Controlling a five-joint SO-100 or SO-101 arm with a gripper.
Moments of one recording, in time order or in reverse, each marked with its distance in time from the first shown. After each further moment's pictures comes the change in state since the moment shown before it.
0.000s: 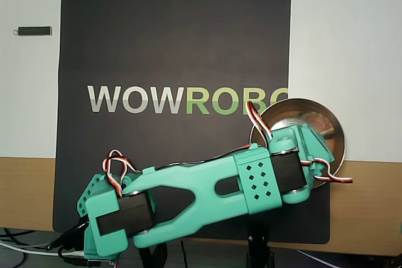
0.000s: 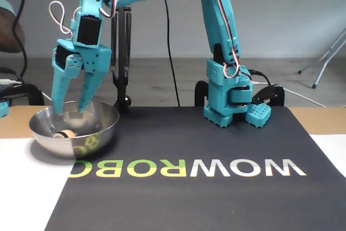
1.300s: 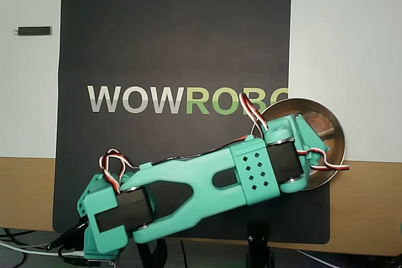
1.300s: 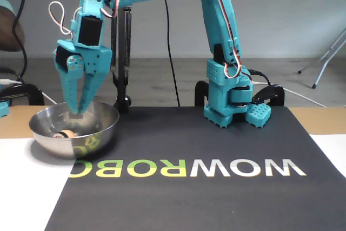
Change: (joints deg) arm -2.6 0.0 0.0 1.5 0.0
